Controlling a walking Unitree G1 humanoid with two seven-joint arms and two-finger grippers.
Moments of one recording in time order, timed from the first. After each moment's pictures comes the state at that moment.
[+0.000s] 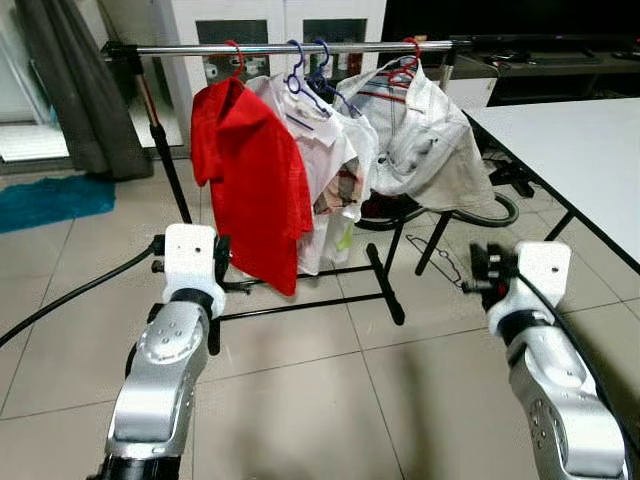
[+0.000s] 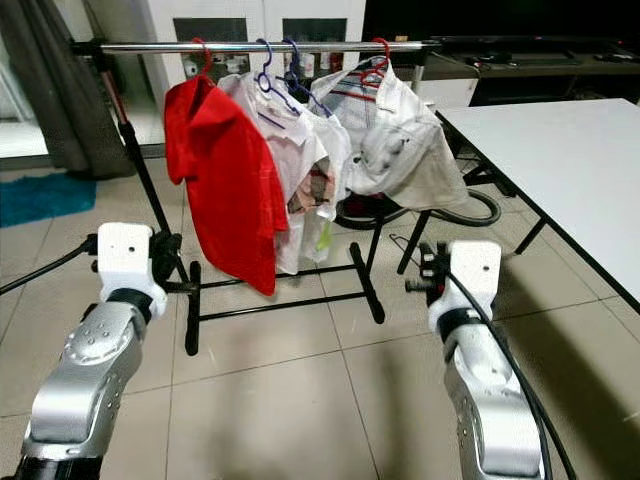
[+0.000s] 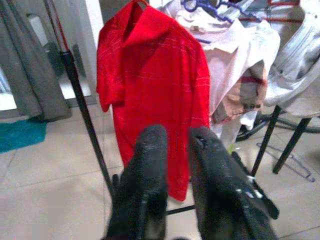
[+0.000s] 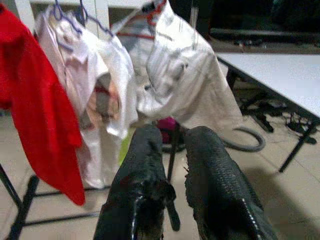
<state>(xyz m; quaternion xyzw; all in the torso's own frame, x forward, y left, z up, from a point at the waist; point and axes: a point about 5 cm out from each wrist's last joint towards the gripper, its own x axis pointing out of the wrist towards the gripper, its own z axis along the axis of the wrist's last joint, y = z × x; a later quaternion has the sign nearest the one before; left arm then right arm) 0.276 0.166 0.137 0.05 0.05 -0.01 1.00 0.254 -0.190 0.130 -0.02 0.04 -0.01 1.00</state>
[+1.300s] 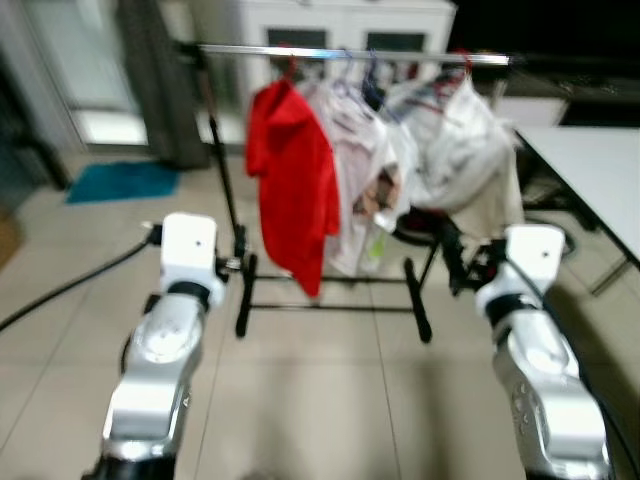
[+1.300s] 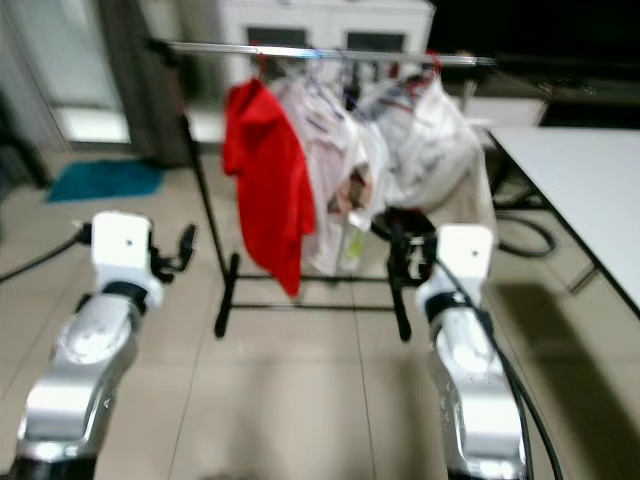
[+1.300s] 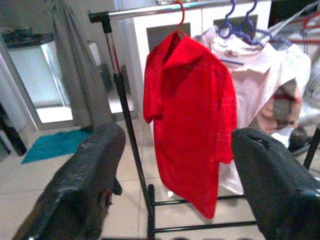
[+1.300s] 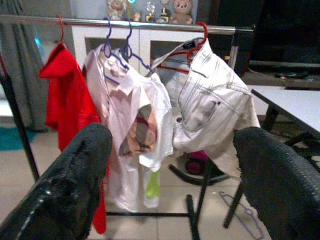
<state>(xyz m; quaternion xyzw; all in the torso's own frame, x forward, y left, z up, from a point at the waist) 0.277 0.161 0.151 0.07 0.01 -0.02 1.00 0.266 -0.176 0.148 0.00 -0.01 -0.03 1.00</state>
